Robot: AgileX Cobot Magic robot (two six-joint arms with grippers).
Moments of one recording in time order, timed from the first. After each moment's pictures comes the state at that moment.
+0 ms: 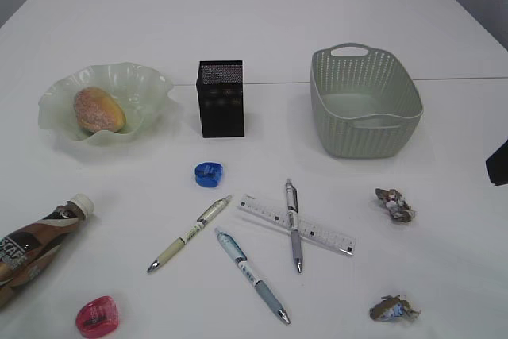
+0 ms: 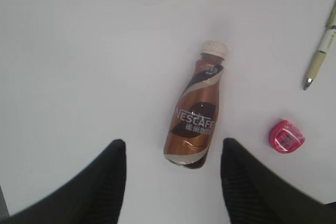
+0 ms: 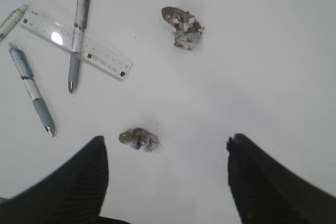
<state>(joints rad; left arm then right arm) -0.23 1.30 -1.26 0.12 1.23 0.00 0.00 1.12 -0.89 0.26 0.98 -0.15</state>
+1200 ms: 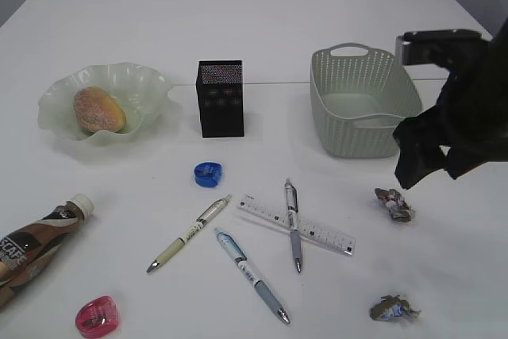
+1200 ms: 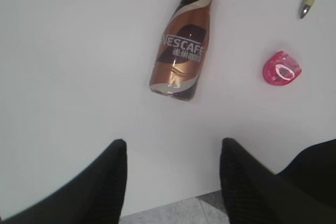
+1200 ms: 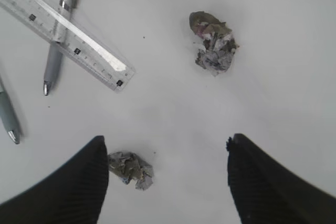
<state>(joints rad) -0.23 0.98 -0.94 0.10 1.24 0.00 0.19 1.56 -1.14 0.13 0.99 -0.11</state>
